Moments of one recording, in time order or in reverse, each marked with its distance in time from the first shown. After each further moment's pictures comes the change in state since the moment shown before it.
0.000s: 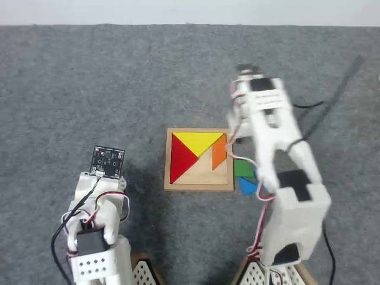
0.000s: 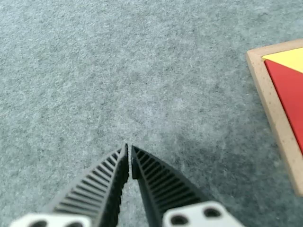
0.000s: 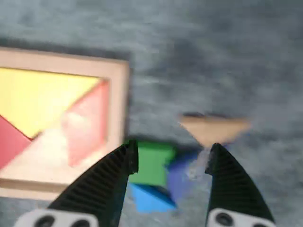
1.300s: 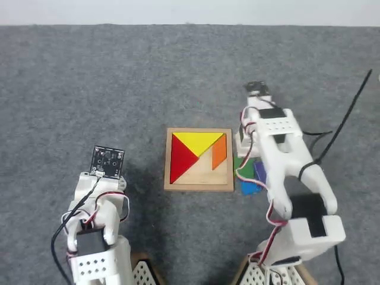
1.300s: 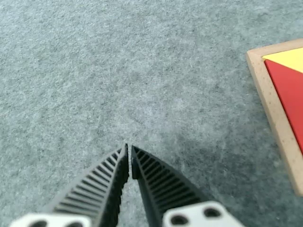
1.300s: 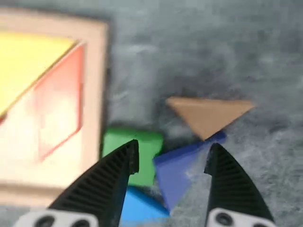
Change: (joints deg) left arm 0.0 0.0 0.0 0.0 0.0; right arm 1.3 -12.0 28.3 -20.2 -0.6
